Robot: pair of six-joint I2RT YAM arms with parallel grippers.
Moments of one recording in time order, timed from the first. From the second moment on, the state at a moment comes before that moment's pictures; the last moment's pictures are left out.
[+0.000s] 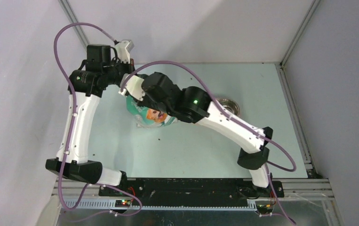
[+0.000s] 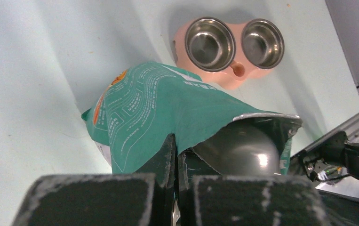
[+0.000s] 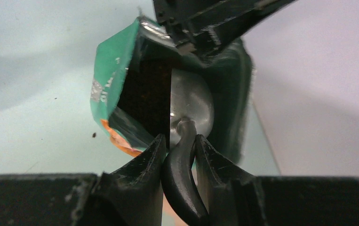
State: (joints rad) left arm -0.17 1.42 1.85 -1.11 0.38 -0.06; right arm 1.21 1.97 2.47 -0.98 0.37 -0.39
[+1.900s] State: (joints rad) left arm -0.24 1.33 1.52 -0.73 0.20 -0.33; right arm 0.94 2.14 2.45 -0.99 0.01 0.18
